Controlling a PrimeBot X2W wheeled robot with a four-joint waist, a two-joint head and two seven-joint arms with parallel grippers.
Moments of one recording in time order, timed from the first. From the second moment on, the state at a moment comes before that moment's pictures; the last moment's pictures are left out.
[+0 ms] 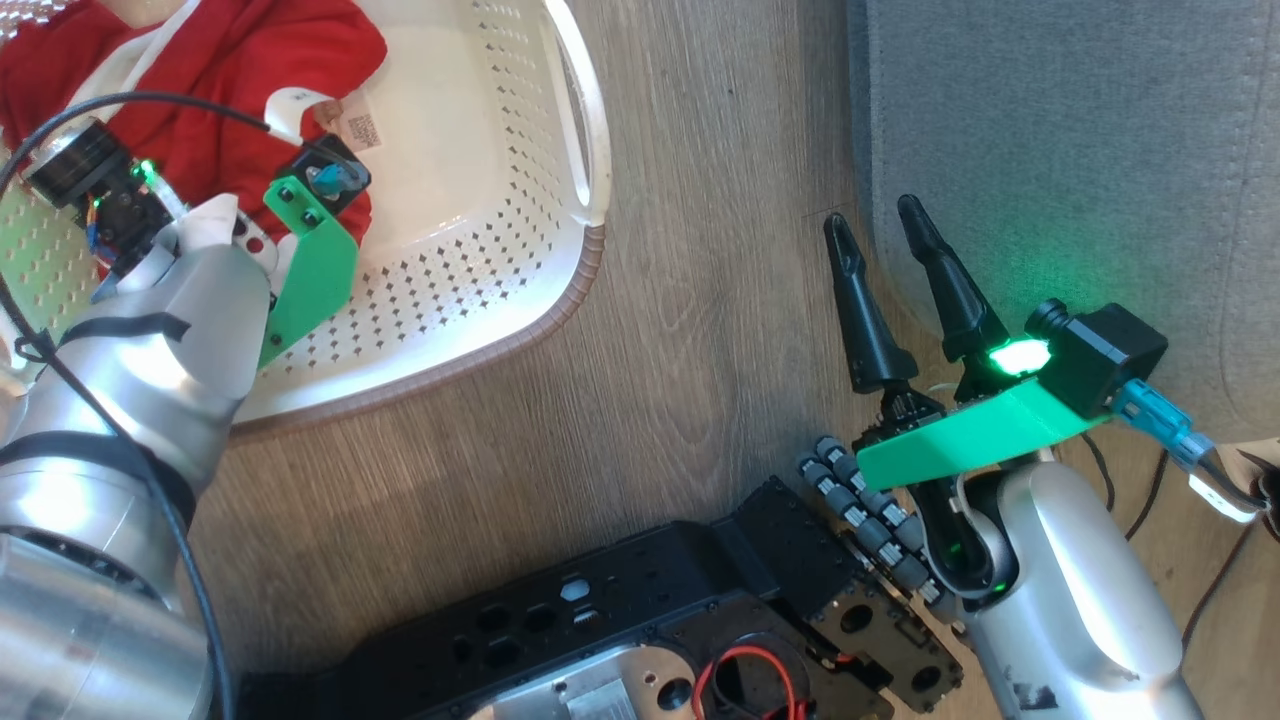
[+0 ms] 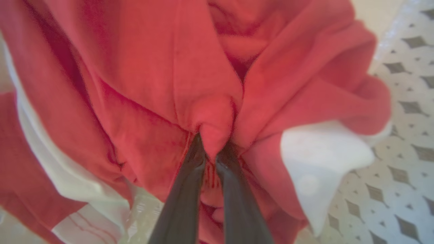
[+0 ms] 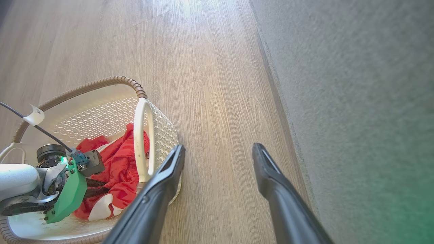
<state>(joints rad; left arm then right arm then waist) -1.13 0.20 -0.84 1.30 0.09 -0.04 0.23 -0.32 -0.03 0.23 0.16 0.43 0.13 -0.26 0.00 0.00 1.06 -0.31</state>
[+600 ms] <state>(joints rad) -1.11 0.22 -0.81 1.30 0.00 0.00 0.12 -0.37 -0.03 0.25 0.20 0.45 0.13 -0.26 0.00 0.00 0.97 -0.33</state>
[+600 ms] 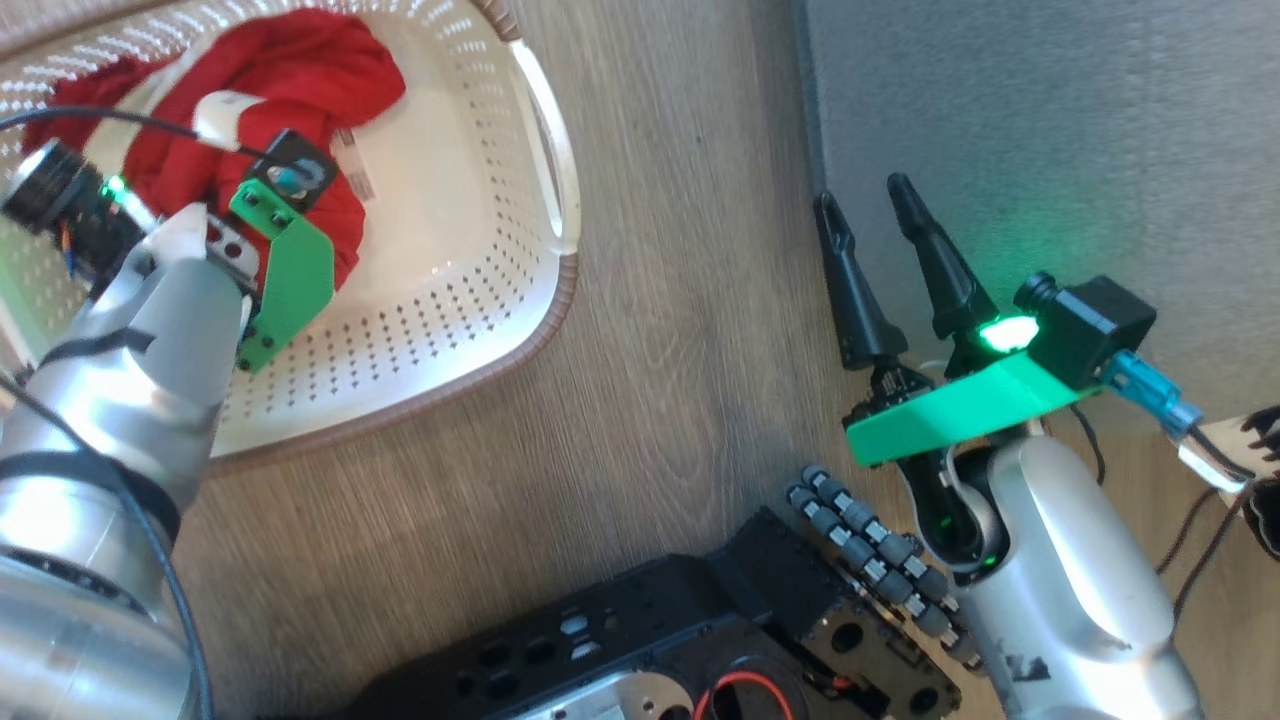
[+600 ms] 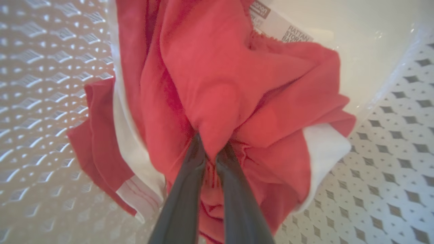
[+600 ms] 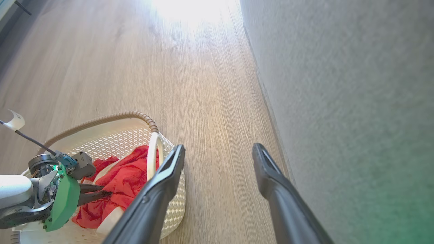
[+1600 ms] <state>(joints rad) -0.76 0.13 -0.65 0.87 -0.17 0.19 -0.25 -0.28 -0.04 0.17 0.30 0.33 0.13 -0.26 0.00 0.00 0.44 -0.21</state>
